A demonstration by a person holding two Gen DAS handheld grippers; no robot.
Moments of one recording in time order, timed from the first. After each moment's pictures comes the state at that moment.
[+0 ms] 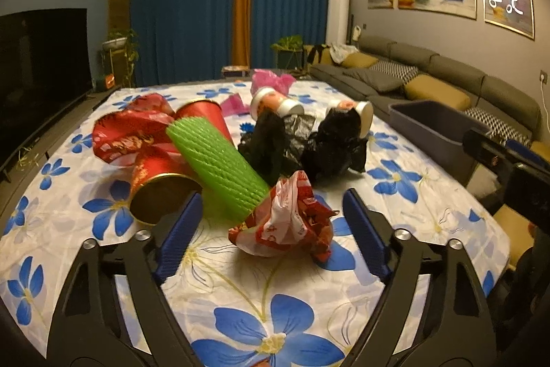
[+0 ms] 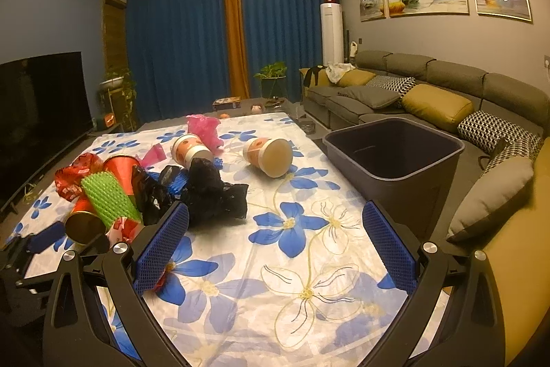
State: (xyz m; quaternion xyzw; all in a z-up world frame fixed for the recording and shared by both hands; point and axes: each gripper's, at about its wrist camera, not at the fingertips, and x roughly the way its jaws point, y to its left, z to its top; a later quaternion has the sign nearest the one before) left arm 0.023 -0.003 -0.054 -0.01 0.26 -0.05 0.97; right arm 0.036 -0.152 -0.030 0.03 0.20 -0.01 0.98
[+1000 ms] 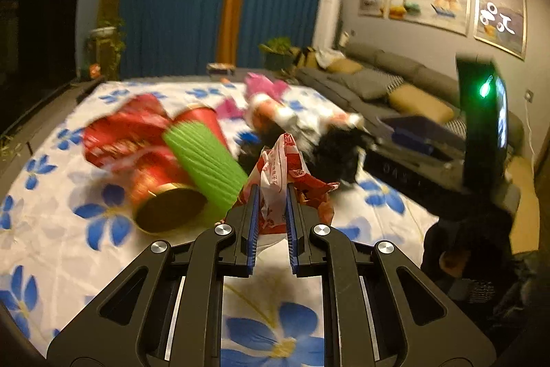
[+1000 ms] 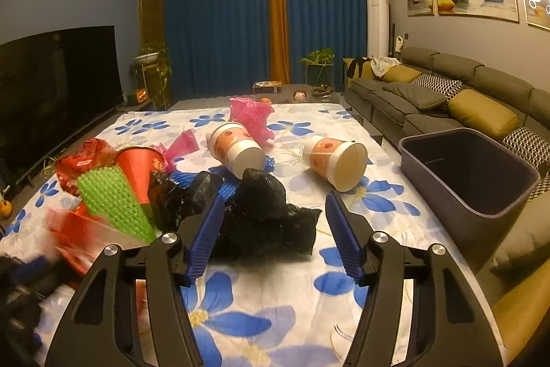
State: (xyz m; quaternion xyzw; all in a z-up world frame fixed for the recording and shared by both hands) left arm 0.025 0.035 -0.038 -0.05 0.25 -0.08 0.96; right arm 0.139 -0.099 -0.046 0.00 0.23 0.07 0.97
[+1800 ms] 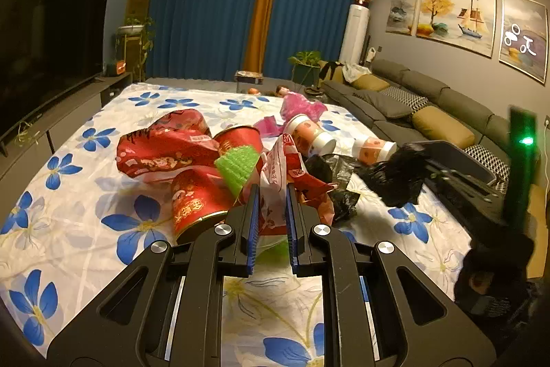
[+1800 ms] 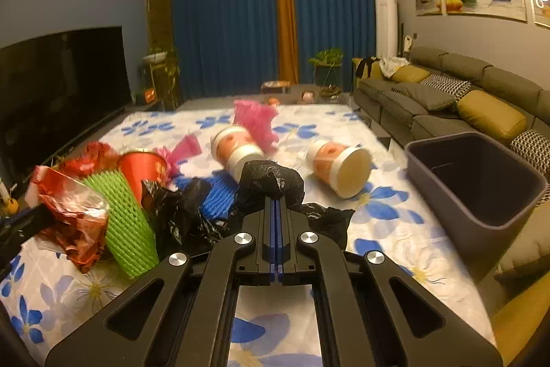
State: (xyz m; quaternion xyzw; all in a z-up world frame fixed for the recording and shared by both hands) left arm 0.034 0.059 -0.027 -0.08 0.24 -0.03 0.97; right arm 0.128 -0.115 -0.033 0.00 0.22 0.09 0.97
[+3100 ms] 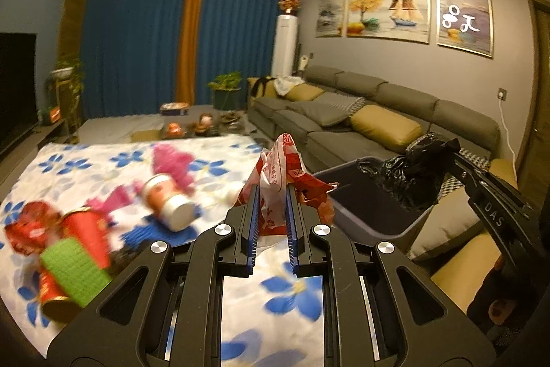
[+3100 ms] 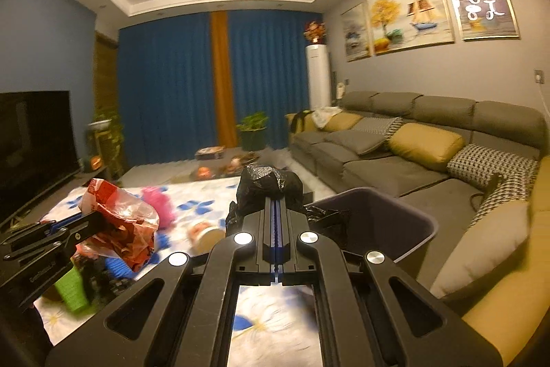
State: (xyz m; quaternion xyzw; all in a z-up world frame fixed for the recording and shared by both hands) left arm 0.101 -0.115 0.022 -0.02 0.18 -0.17 0.97; right arm 0.090 -0.265 0.028 0.03 0.10 -0.05 0.99
